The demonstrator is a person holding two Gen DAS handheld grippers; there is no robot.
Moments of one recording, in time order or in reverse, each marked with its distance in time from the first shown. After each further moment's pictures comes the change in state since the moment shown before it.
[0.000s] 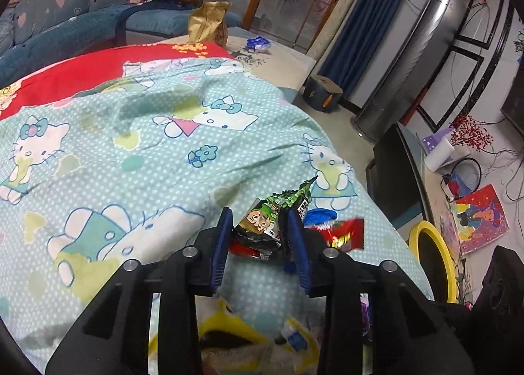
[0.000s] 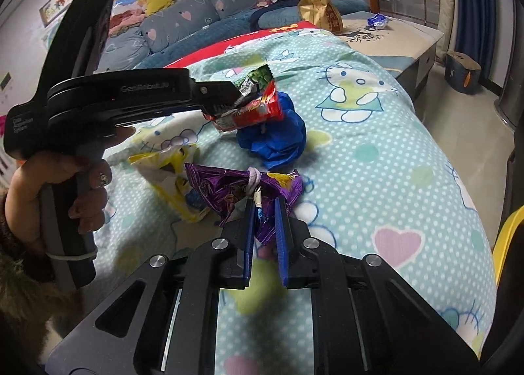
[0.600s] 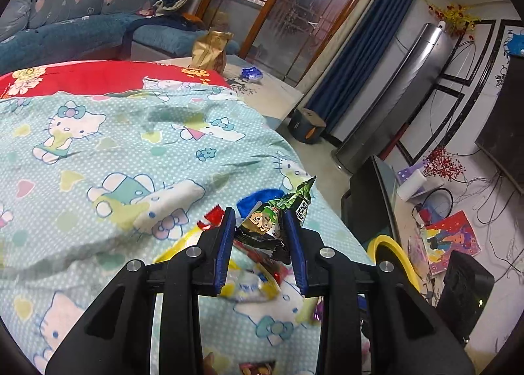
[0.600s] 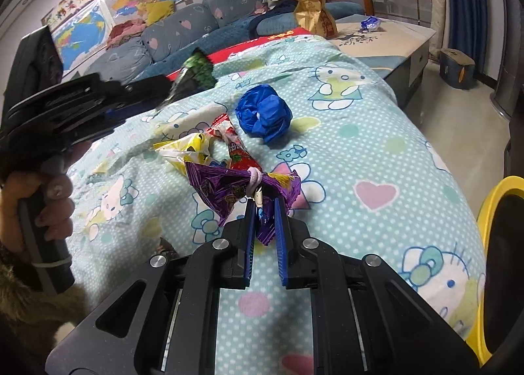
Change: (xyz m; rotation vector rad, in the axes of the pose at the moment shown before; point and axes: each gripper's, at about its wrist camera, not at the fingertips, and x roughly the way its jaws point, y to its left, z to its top) left arm -0.085 0.000 -0.036 -0.089 -0.136 -0.090; right arm -0.040 -0.002 -0.021 0.031 -0.033 0.008
